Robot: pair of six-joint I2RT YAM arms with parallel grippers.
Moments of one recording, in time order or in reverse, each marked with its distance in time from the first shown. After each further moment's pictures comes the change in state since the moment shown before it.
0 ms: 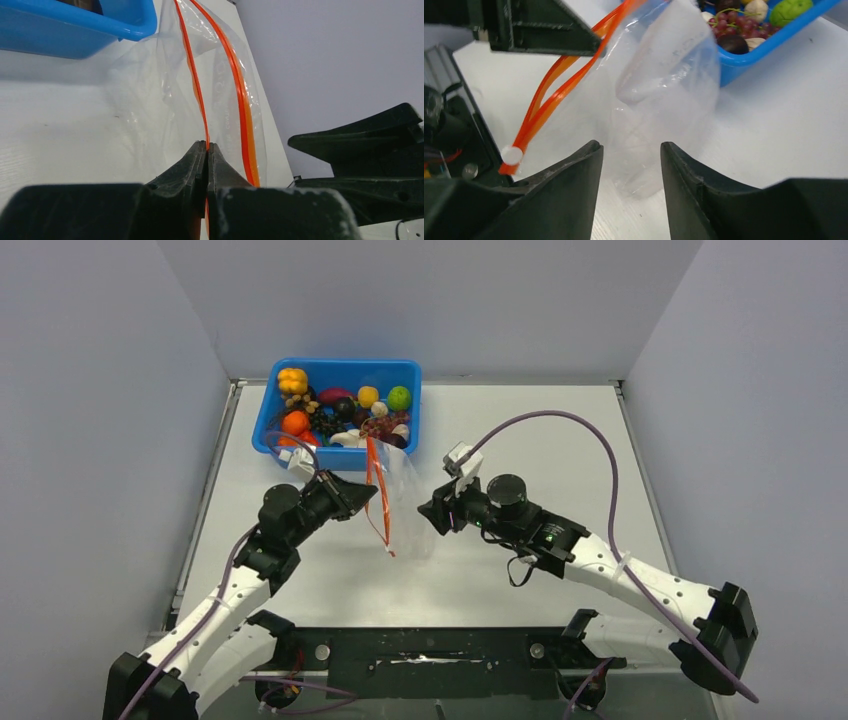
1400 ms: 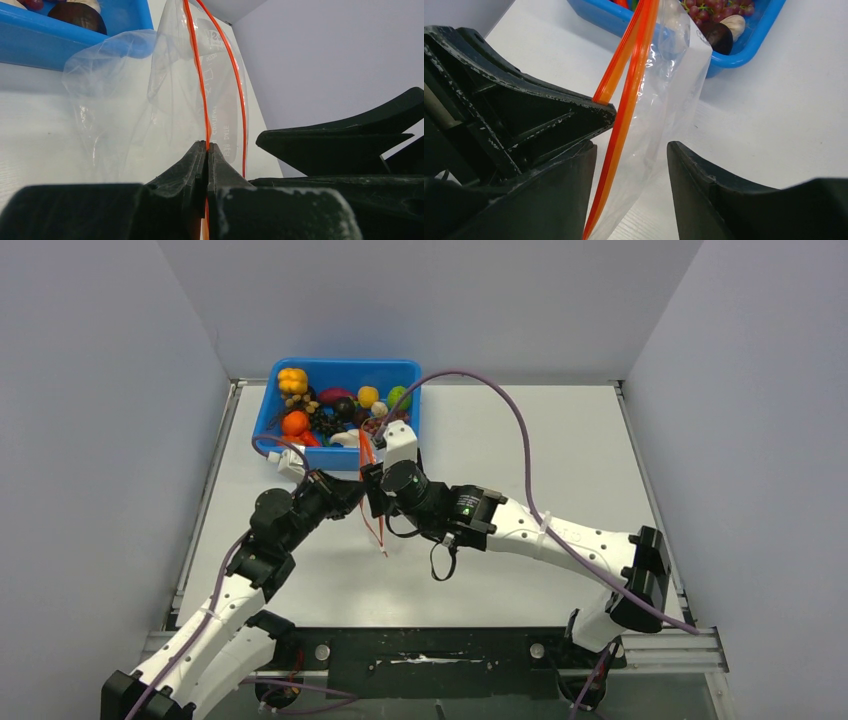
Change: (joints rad) left arm -0.003 -0.093 0.003 -0.035 -0.077 -0.019; right arm 0.264 0.472 0.644 -0.420 0.590 0.333
